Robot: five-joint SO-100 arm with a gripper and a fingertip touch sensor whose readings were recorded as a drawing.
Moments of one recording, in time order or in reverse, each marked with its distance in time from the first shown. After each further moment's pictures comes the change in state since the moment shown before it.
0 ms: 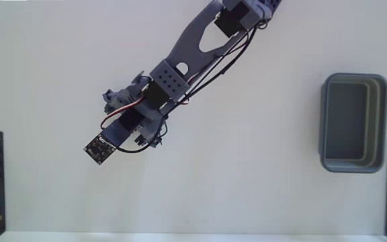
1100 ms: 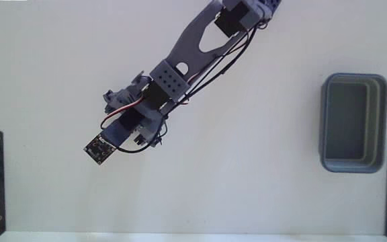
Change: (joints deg) arm 0.0 0.0 0.0 0.0 0.0
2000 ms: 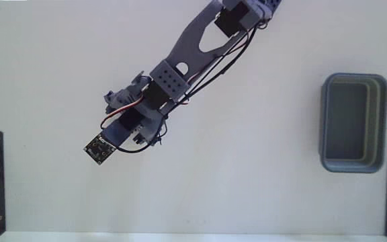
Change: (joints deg) arm 0.0 0.0 0.0 0.0 0.0
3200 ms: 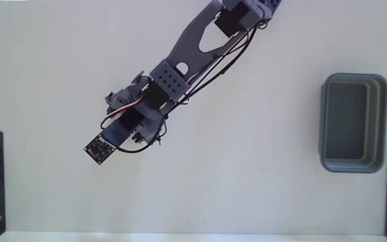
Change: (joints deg) arm 0.0 0.0 0.0 0.0 0.0
